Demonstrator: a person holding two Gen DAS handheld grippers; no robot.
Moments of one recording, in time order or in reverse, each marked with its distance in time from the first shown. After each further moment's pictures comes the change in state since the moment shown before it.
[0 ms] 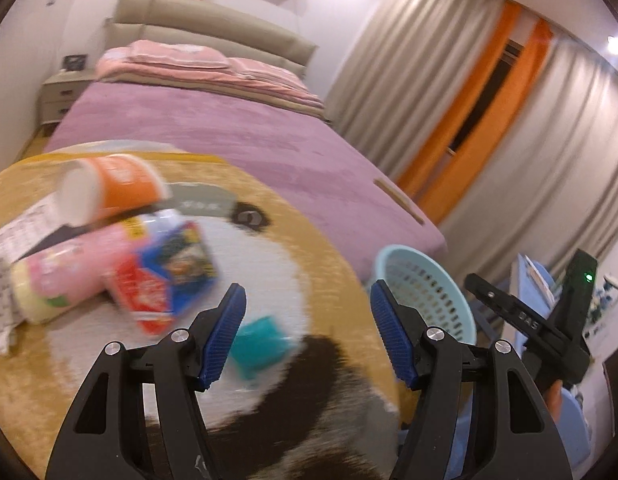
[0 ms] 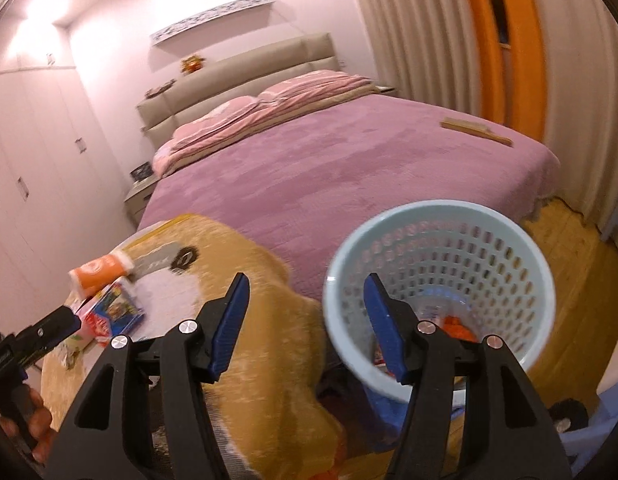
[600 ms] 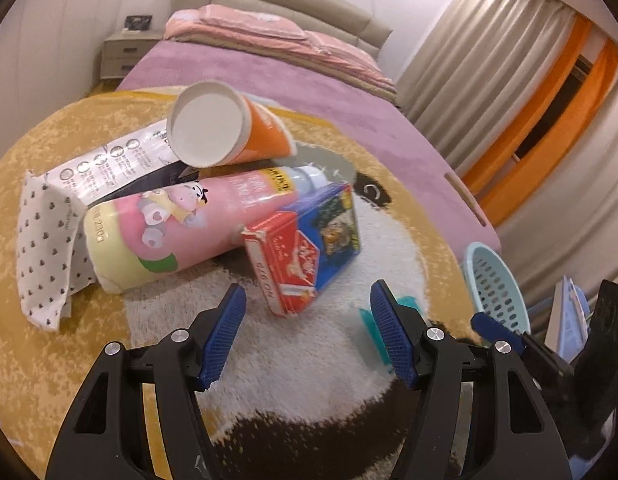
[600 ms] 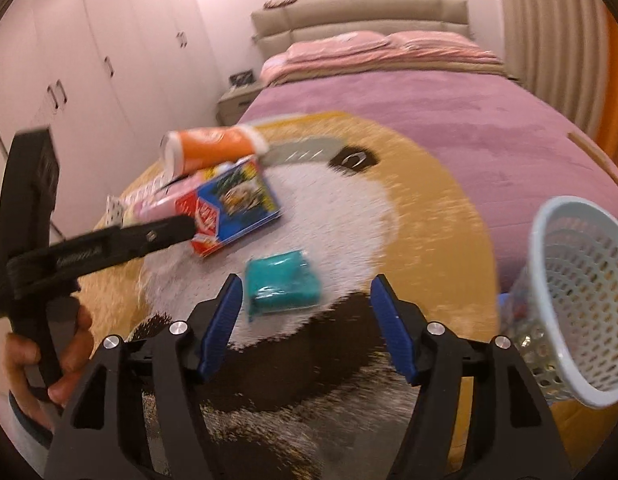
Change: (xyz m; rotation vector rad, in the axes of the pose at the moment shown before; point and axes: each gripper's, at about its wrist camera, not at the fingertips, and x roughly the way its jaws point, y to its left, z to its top) left arm 0.011 0.083 -0.004 -0.137 0.094 0.185; right arm 0.062 0.146 -0.067 -0.319 0.239 0.265
